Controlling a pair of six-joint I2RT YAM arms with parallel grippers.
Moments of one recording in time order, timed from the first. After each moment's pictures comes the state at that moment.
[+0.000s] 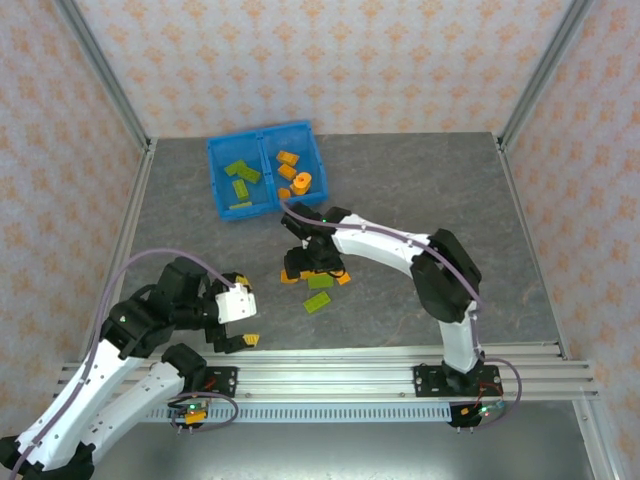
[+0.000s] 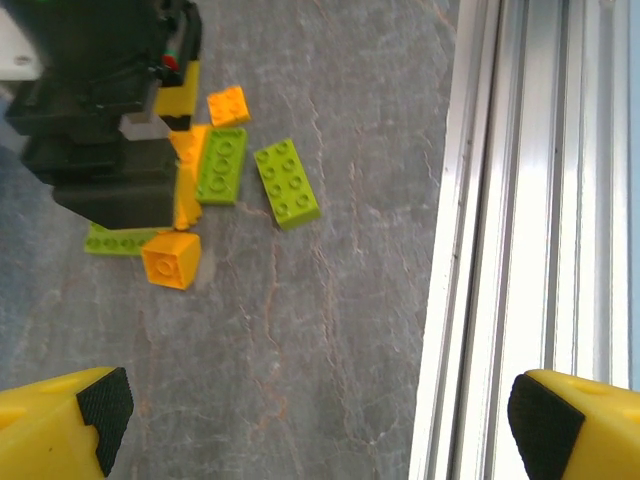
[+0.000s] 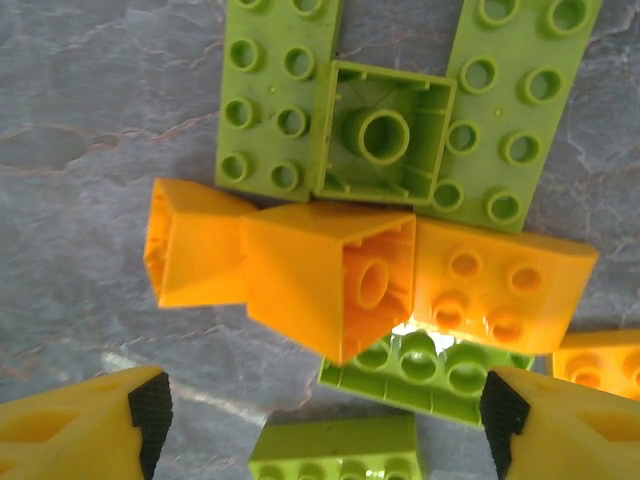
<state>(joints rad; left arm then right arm) -0.52 0.57 0.75 -1.08 0.41 0.69 0.89 1.99 1.55 -0.90 -0.07 0.61</state>
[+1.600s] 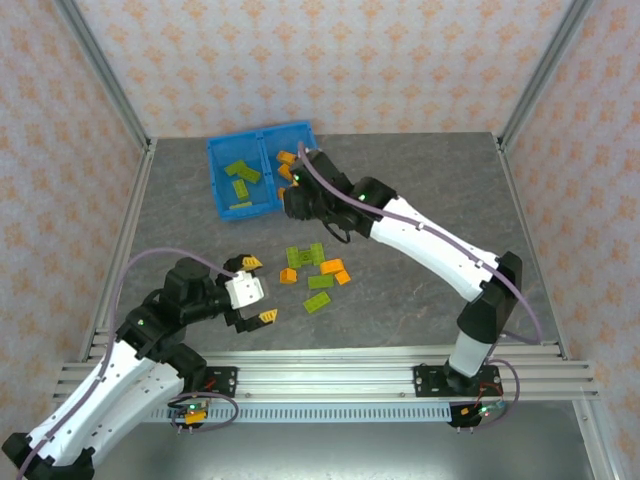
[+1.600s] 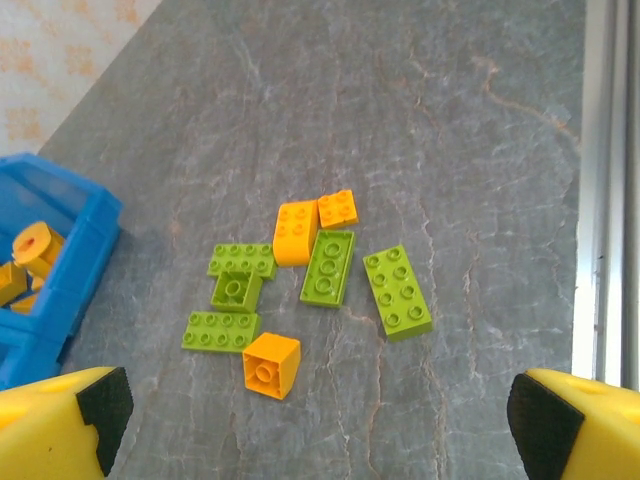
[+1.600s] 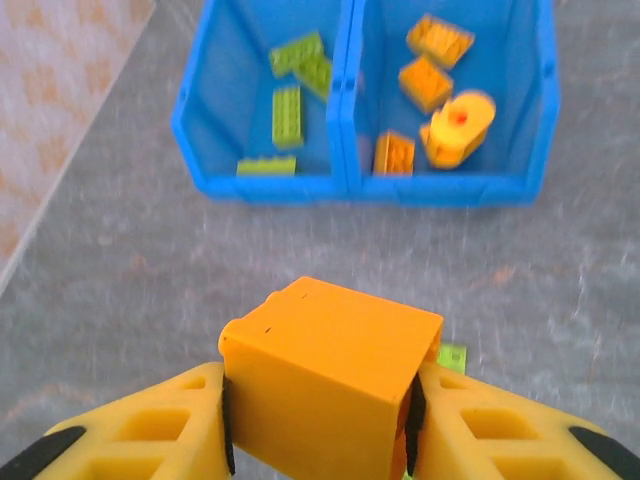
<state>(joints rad) -0.52 0.53 0.56 -0.61 0.37 0.58 0.90 1.74 1.83 -0.82 0.23 0.54</state>
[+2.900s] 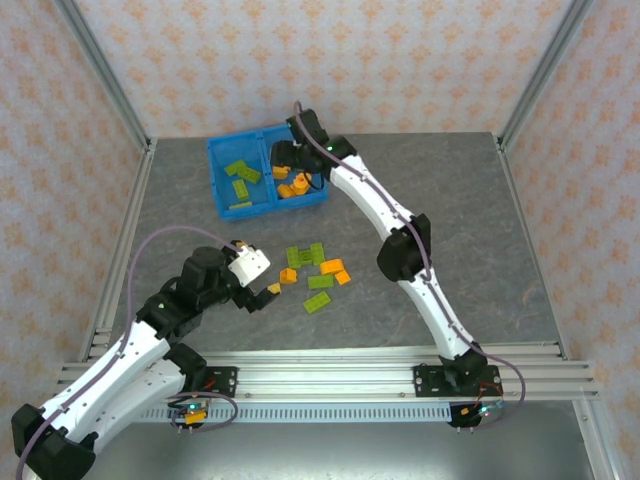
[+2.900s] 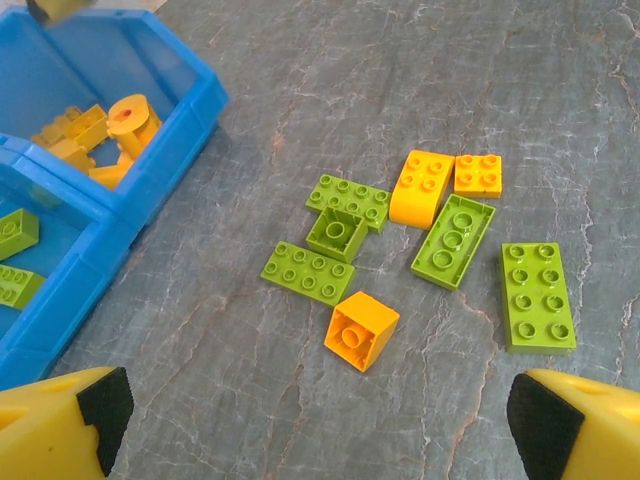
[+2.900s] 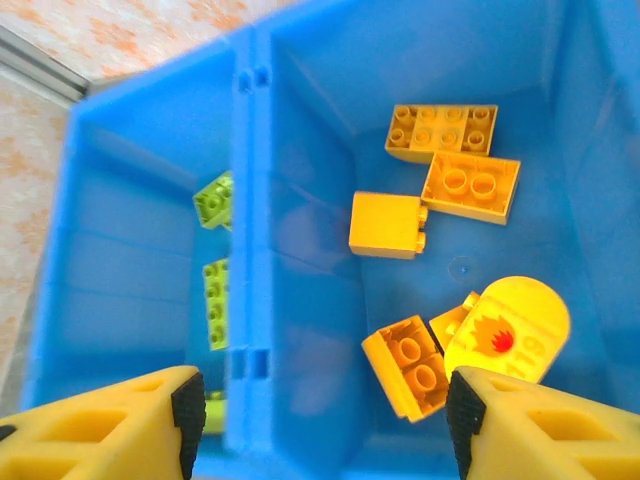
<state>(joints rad) -0.52 0.68 0.54 -0.44 0.10 0.37 0.64 2.53 2.71 -0.89 -0.02 0.59</state>
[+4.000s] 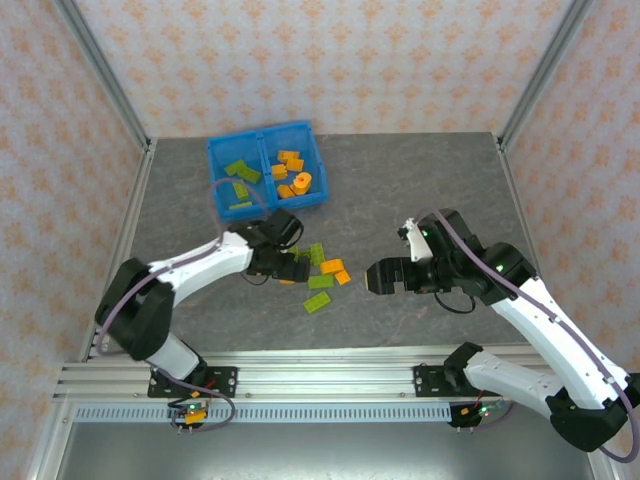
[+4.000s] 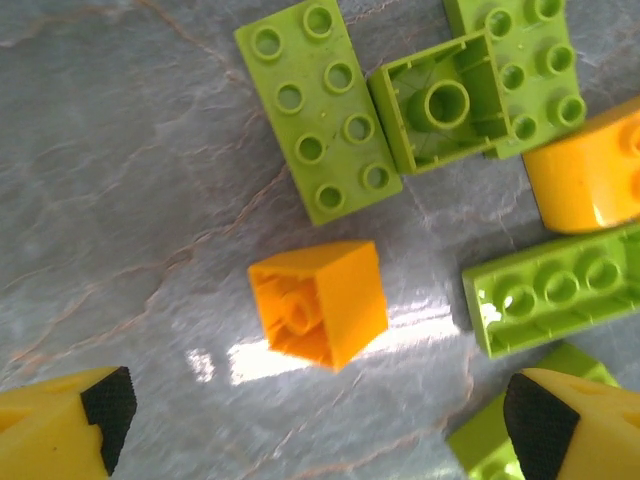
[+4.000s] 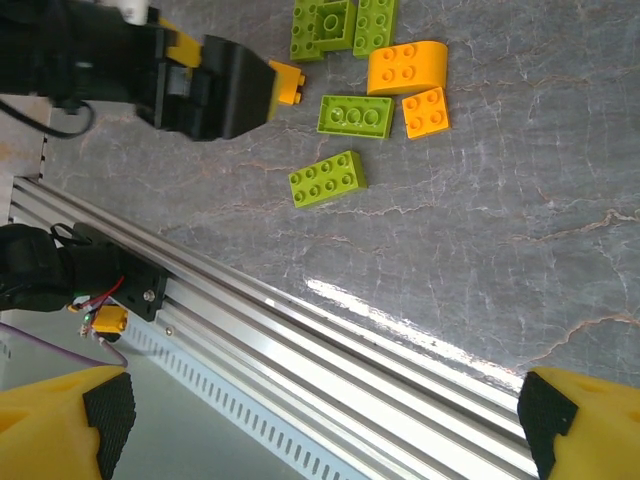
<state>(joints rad) -0.59 1.60 1.04 -0.75 -0.02 -0.52 0.64 0.94 1.15 -1.17 -0.31 0.53</state>
